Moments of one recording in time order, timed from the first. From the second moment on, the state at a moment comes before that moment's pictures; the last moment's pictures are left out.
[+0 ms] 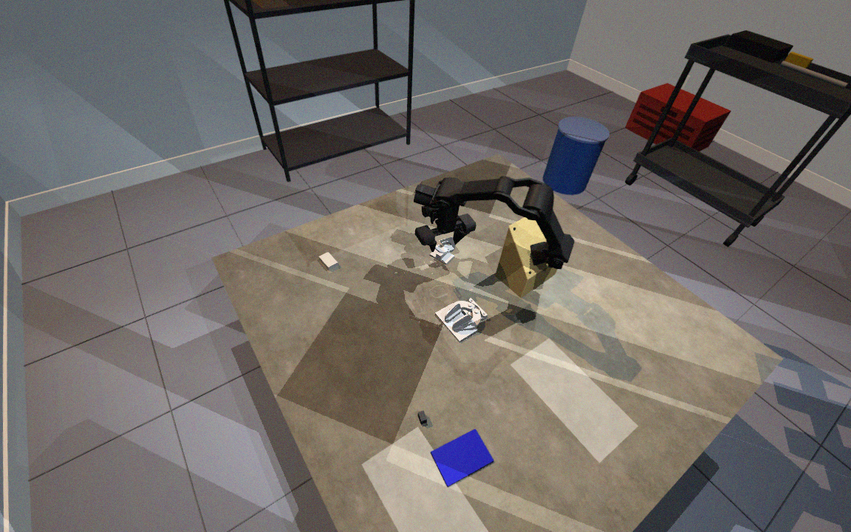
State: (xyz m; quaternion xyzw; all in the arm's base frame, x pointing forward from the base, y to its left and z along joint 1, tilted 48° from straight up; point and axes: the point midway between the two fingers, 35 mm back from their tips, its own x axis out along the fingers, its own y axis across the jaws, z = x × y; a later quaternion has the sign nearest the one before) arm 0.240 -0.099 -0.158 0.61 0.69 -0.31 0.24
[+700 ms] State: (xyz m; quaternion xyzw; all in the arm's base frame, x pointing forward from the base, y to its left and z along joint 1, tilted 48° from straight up) arm 0.259 -0.052 -0.110 0.65 0.60 -0.46 0.09
